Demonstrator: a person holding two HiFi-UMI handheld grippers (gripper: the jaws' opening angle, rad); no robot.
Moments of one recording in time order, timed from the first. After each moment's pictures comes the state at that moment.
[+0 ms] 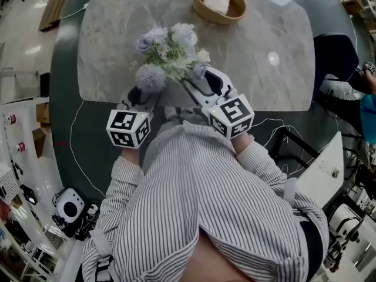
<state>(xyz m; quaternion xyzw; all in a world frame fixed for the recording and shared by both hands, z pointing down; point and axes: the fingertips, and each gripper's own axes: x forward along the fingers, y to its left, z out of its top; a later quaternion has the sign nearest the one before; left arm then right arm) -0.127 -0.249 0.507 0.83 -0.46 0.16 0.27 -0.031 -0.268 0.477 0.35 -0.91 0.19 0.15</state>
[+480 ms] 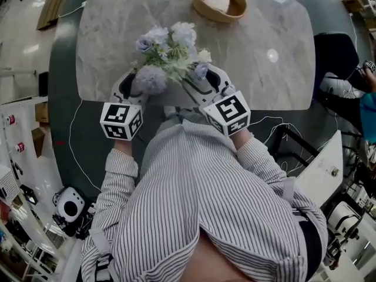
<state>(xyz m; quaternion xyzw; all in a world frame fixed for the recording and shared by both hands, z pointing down) -0.148 -0.273 0.513 0.84 -0.47 0.17 0.23 -0.040 -0.270 0.483 0.32 -0.92 0.15 0.19</state>
